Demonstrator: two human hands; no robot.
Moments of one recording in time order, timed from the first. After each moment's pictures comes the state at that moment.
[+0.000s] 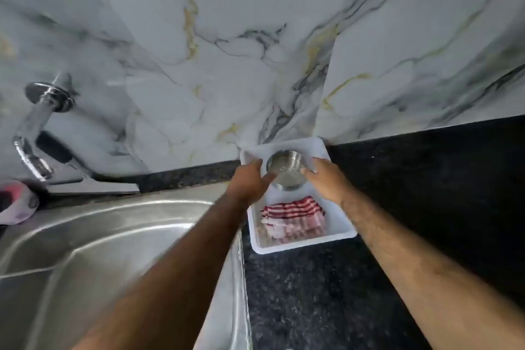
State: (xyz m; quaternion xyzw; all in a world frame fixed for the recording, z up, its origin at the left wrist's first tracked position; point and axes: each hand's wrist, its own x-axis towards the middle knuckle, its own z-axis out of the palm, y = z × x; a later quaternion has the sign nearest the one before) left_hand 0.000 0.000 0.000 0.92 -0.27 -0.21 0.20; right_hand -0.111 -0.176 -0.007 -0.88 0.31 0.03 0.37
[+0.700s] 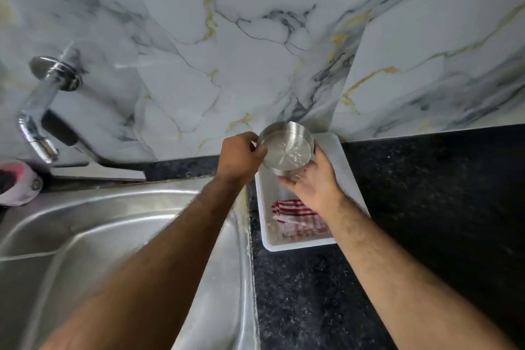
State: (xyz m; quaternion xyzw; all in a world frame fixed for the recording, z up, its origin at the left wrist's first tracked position) left_hand 0.026 0.024 0.034 0.90 -0.18 -0.10 0.39; right_hand -0.077 -0.120 -0.019 -0.27 0.33 -0.06 0.90
